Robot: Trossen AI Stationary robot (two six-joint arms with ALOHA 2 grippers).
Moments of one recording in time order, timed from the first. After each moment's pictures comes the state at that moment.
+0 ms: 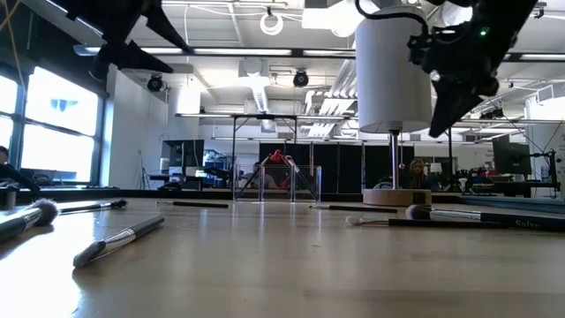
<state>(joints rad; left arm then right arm) -0.27 0.83 0.63 -0.25 -0.98 -1.11 0.19 1.24 0.84 -0.88 0.51 0.81</state>
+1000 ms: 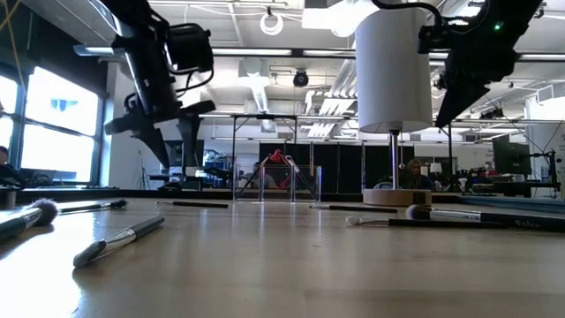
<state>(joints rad) 0.41 1.35 0.84 -0.62 -0.16 -1.97 0.19 1.18 0.84 -0.93 0.55 0.58</state>
